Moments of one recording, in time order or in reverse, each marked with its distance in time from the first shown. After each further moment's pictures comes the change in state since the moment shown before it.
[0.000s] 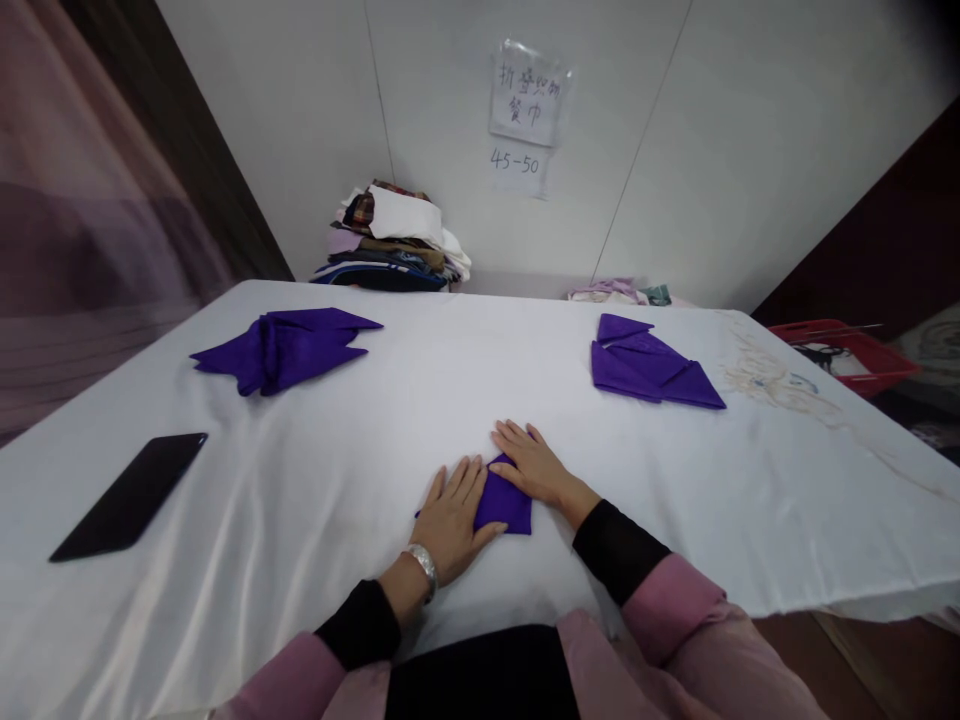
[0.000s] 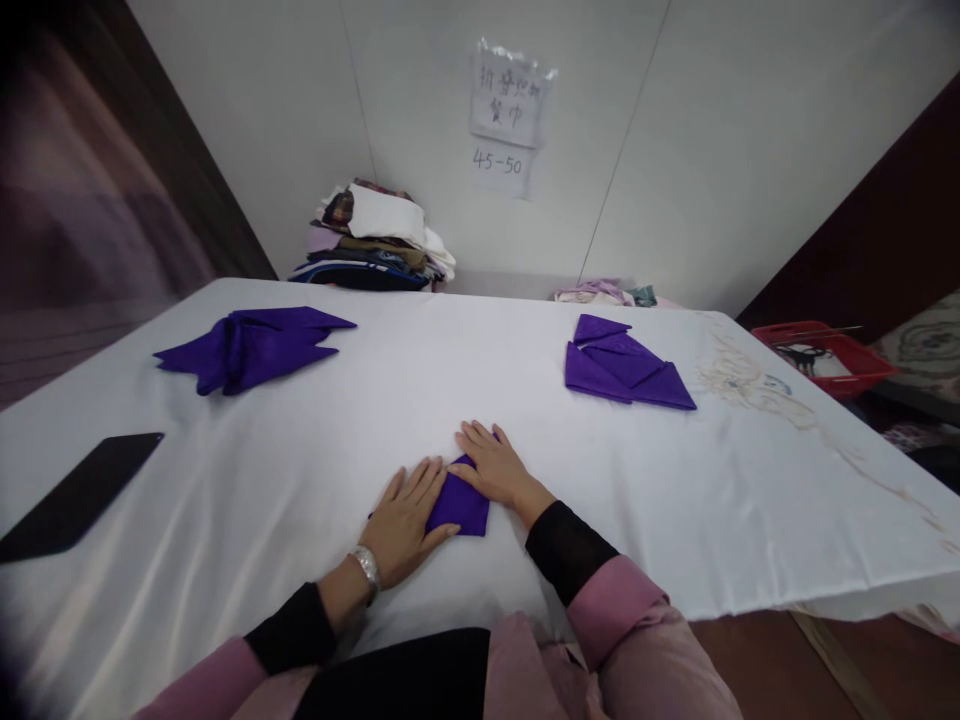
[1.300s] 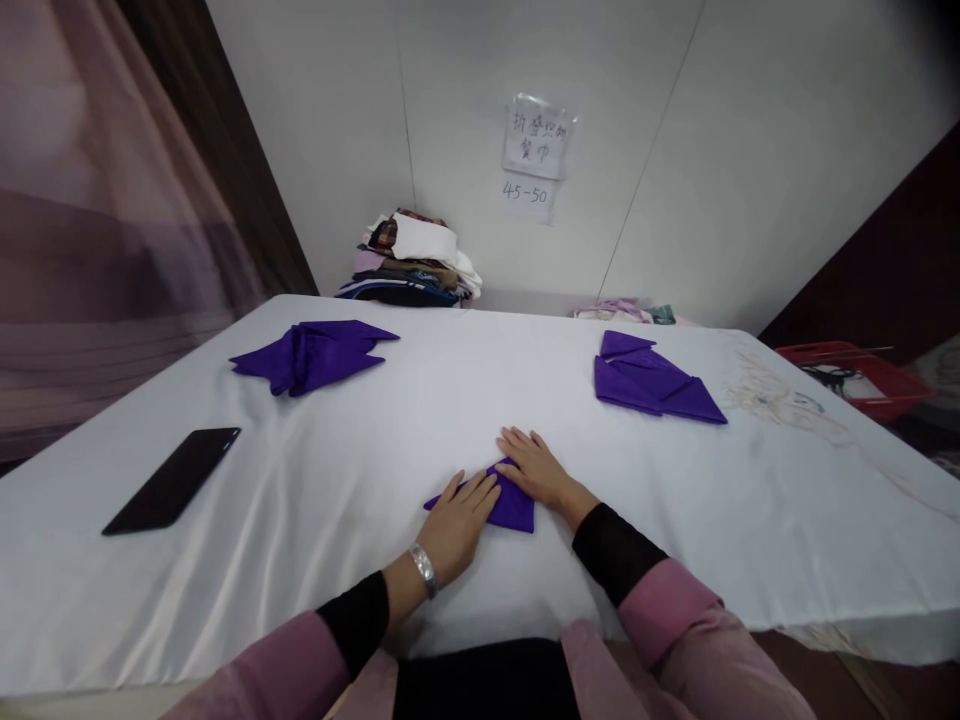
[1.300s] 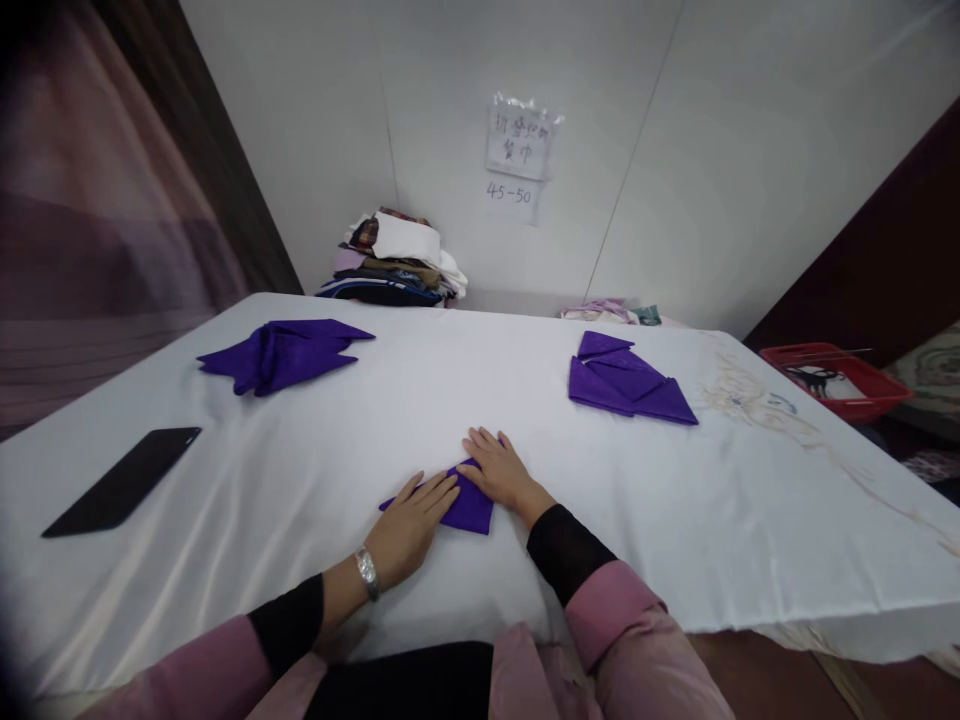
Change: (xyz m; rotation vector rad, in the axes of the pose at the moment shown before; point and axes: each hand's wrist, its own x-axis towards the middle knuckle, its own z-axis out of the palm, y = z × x) left_hand -0.006 0.008 -0.017 0.085 -0.021 0.135; right_hand 0.001 0.003 0.005 -0.029 0.025 -0.006
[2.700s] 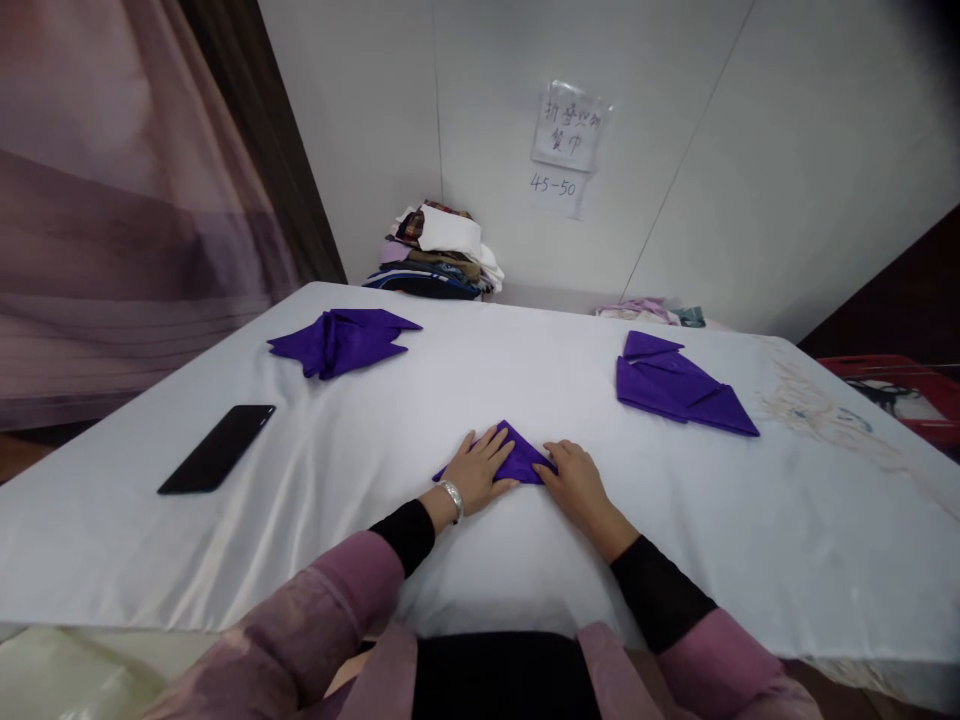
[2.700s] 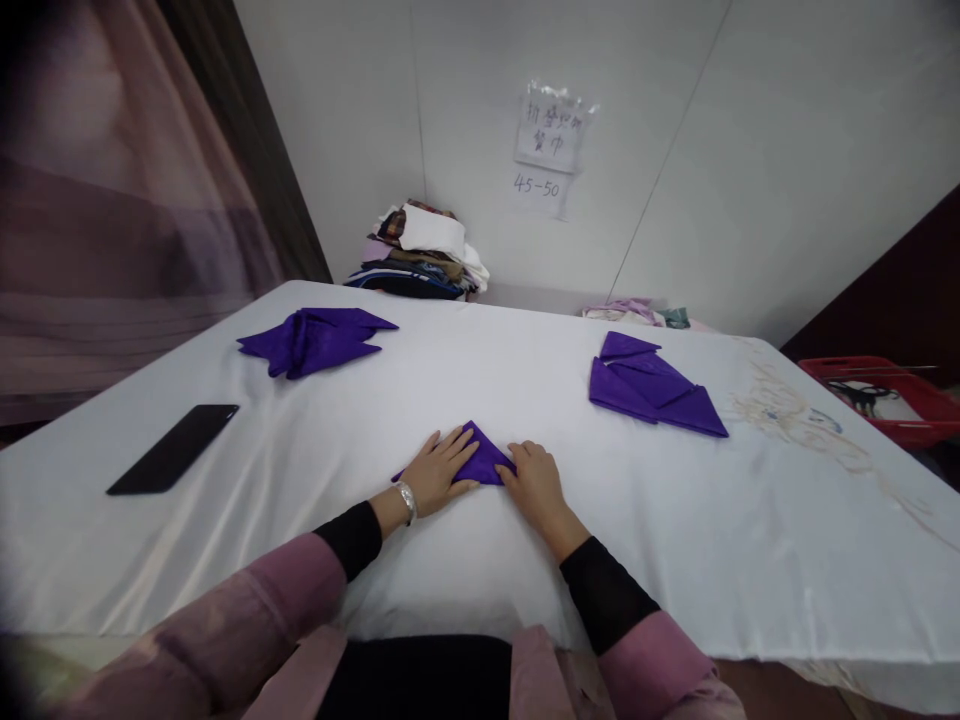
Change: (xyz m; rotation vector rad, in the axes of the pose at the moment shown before) left_hand 0.043 -0.036 0.005 -0.085 -0.016 -0.088; right_hand -0.032 -0.005 -0.007 -0.066 0.215 0.264
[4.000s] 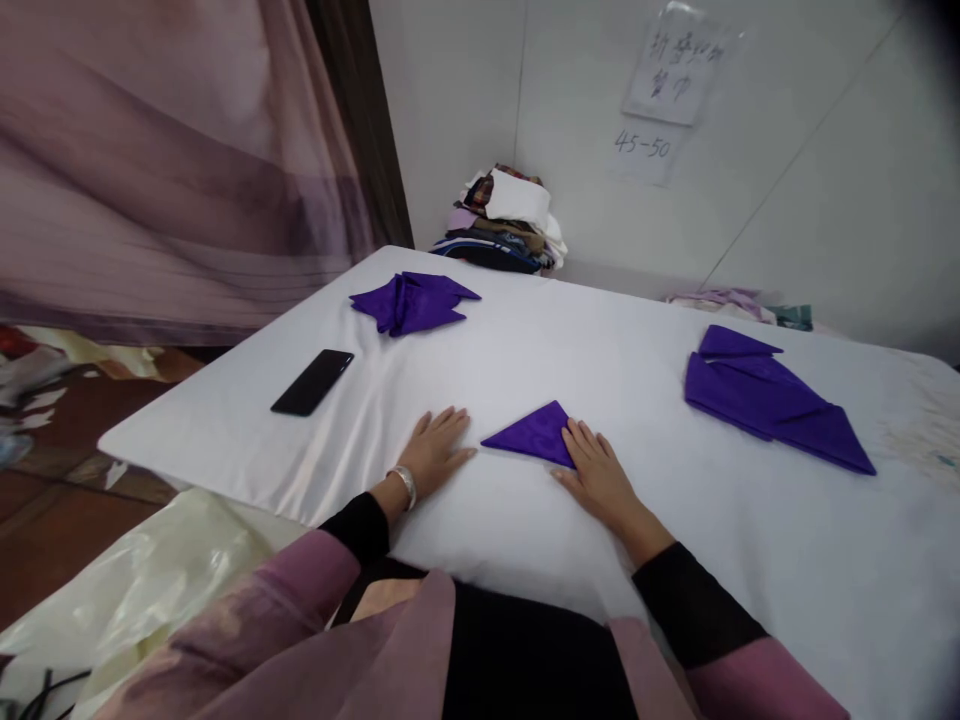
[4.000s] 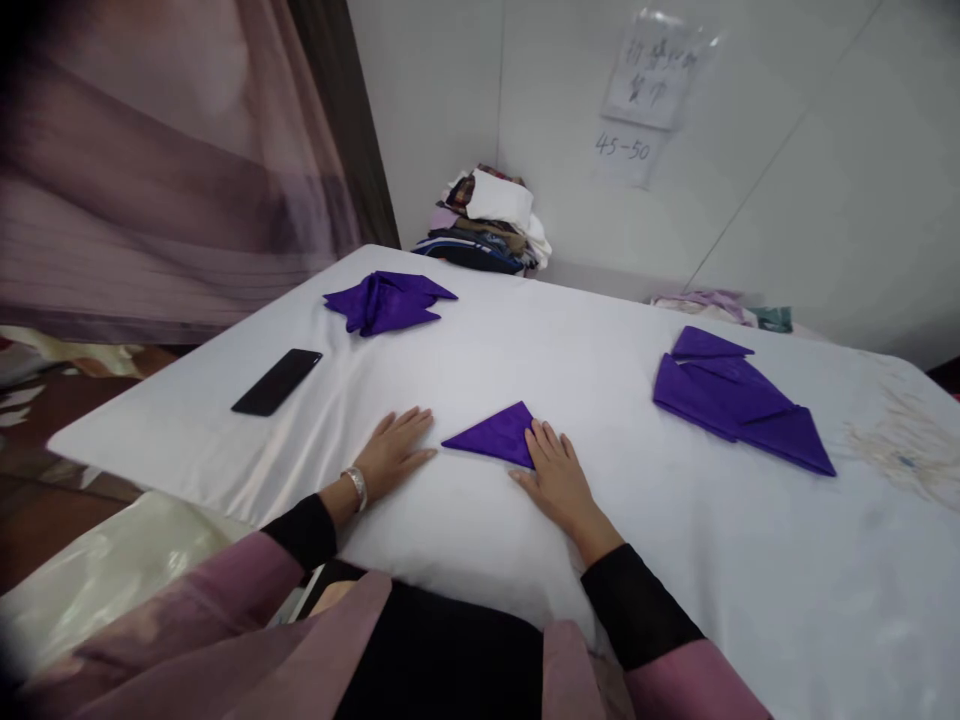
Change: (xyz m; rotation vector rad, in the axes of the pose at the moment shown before) left_hand -0.111 -0.061 -0.018 -0.026 0.060 -0.411; right_hand -0.004 -0.005 0.027 -0.028 -0.158 -0.333
